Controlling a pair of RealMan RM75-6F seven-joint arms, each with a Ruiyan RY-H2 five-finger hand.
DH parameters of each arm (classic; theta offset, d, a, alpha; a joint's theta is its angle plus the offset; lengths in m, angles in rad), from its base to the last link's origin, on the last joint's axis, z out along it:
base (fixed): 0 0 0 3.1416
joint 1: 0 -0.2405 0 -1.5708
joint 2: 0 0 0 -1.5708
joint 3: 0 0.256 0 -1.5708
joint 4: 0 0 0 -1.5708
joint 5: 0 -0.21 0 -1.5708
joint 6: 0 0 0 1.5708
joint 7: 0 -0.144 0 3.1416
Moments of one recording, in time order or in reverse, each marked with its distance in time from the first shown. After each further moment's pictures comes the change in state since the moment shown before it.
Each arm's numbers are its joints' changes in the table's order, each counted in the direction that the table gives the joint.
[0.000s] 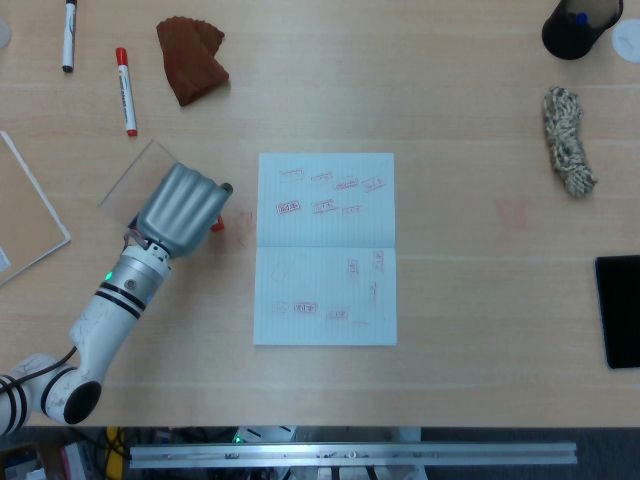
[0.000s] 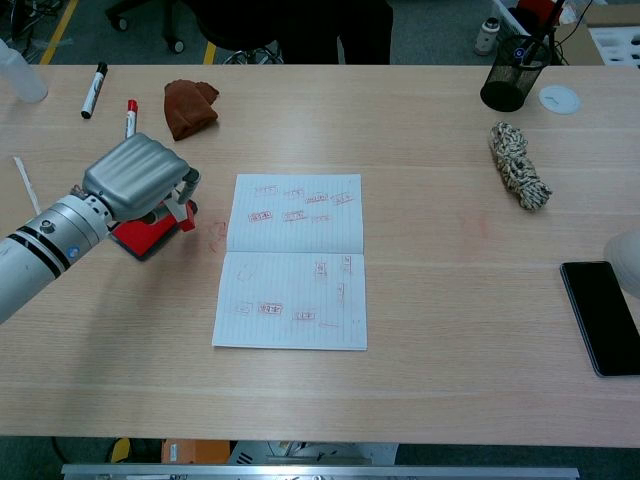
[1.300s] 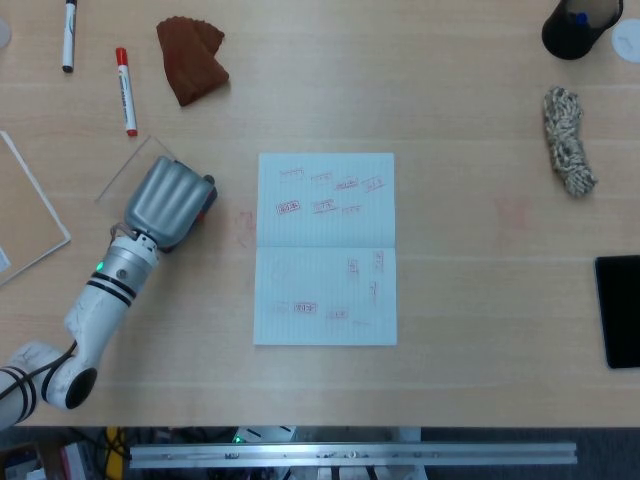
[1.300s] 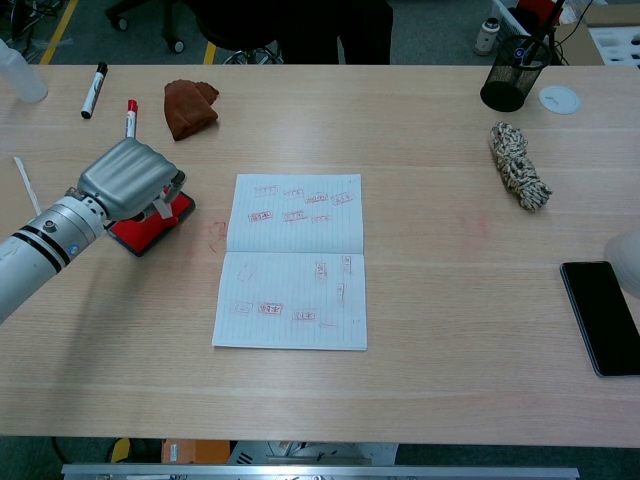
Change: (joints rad) left arm -0.004 0.091 0.010 0.250 -0.042 0.021 0.097; right arm 0.003 -0.004 0.000 -0.021 -0.010 -0.002 0.026
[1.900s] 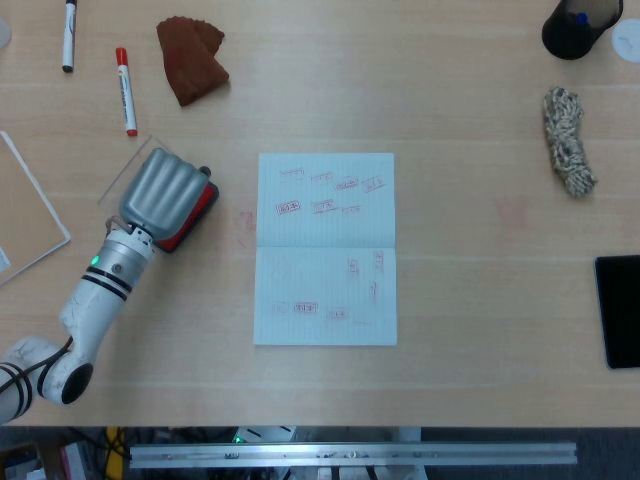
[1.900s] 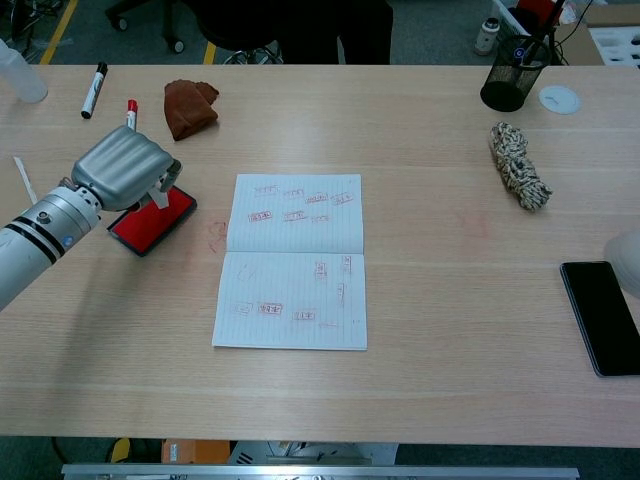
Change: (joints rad) left arm 0.006 -0.012 -0.015 0.012 -0.014 -0.017 -0.005; right arm 0.003 0.000 0.000 -0.001 -0.003 -0.001 0.001
